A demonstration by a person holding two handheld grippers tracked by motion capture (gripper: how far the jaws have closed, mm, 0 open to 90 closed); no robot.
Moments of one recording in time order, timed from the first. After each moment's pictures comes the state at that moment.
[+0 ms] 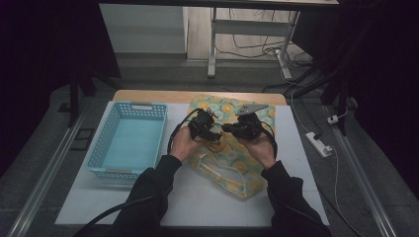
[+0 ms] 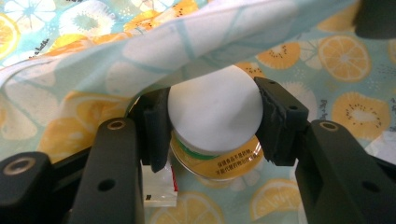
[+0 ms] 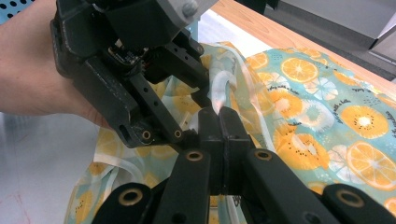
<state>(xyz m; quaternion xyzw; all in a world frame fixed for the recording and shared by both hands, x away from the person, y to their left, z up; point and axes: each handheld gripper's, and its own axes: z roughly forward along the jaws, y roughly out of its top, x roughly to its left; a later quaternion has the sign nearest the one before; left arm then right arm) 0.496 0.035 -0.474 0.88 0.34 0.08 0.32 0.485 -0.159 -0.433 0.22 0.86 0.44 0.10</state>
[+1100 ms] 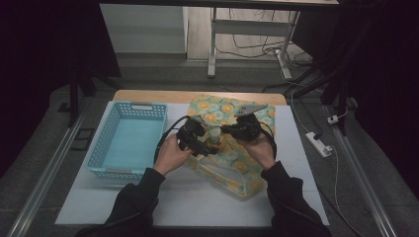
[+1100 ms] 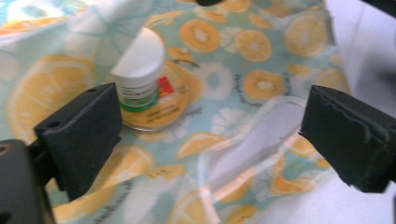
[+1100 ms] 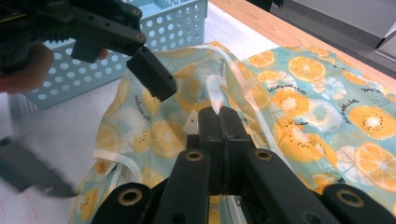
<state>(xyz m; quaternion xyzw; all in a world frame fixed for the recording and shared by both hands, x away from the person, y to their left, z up) 0.438 0.062 -0.458 0.87 0.31 0.02 0.39 0.482 -0.155 -0.434 0.21 0.87 0.44 0.10</state>
